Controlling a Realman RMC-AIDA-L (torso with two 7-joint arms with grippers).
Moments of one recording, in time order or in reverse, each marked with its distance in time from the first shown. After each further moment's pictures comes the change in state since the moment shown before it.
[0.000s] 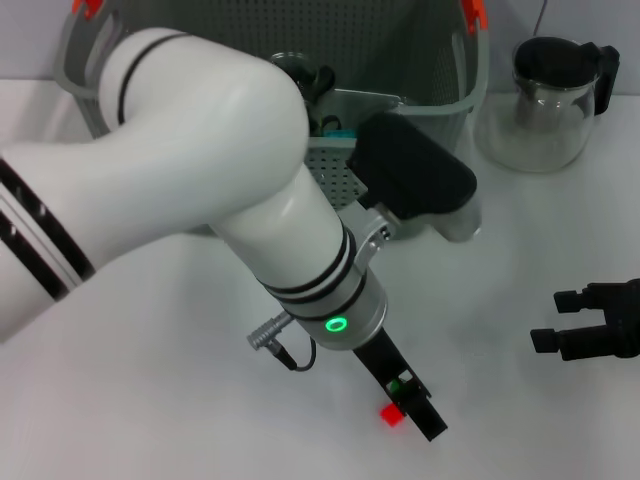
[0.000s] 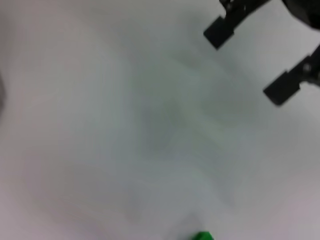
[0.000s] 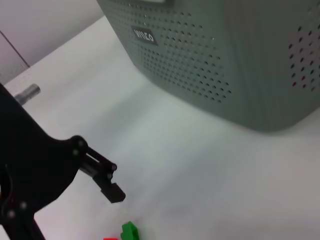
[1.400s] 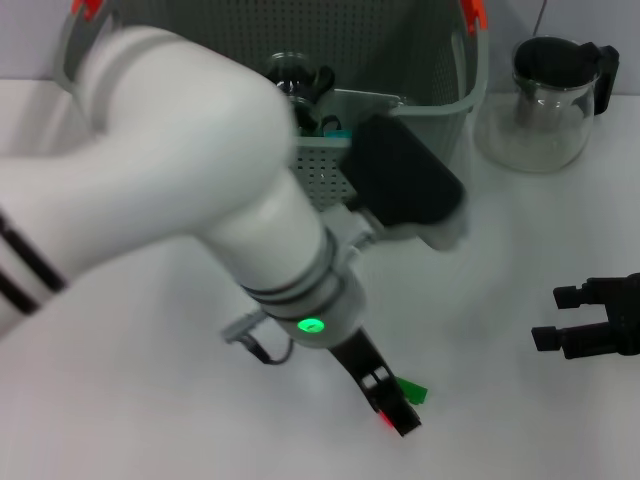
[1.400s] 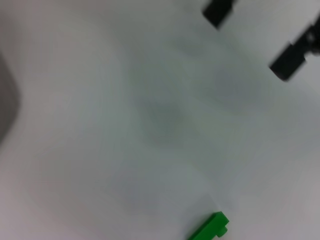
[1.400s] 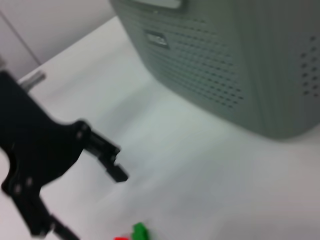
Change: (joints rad) left arm 0.069 0.004 -0.022 0.109 0.066 0.062 0.072; right arm 0.010 -0.007 0.004 -0.009 0.000 -0.031 -0.016
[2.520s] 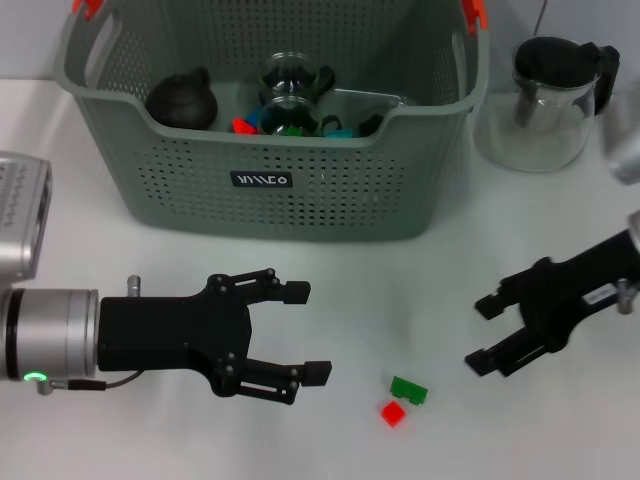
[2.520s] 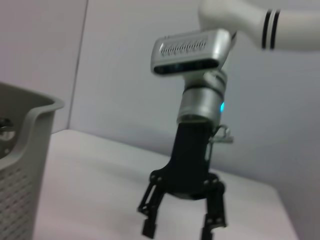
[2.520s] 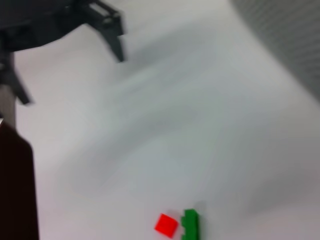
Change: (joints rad) left arm 0.289 0.015 -1.065 -0.556 -0.529 0.331 1.508; right arm 0.289 0.059 -0.133 -0.012 -0.263 -0.075 0.117
